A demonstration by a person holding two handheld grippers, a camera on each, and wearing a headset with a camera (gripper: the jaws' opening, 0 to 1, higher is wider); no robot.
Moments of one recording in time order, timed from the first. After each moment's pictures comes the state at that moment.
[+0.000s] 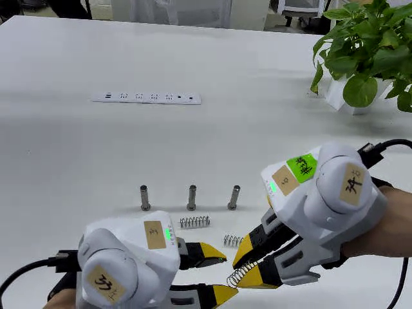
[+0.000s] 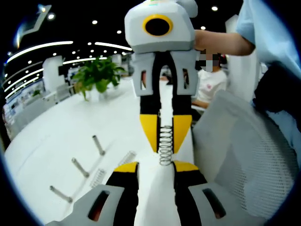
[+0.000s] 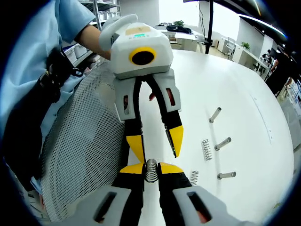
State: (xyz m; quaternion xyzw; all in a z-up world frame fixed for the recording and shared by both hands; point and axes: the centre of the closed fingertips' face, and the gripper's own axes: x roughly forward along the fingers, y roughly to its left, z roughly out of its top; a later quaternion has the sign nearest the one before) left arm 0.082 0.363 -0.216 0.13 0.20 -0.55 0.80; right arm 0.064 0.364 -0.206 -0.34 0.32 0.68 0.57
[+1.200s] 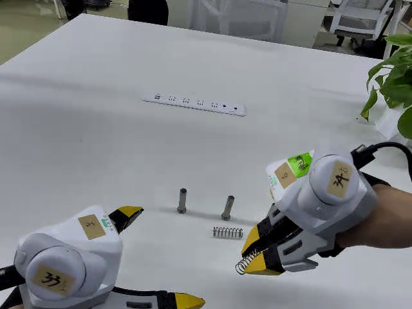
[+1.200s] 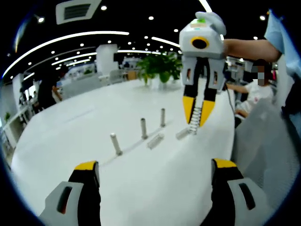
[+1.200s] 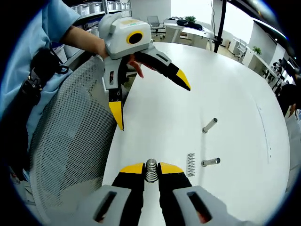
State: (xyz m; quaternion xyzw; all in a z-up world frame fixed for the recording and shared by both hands) left arm 0.109 0.481 -0.225 0.08 0.23 -0.33 0.91; right arm 0.108 0.403 -0.215 -0.39 0.31 0.69 0.52
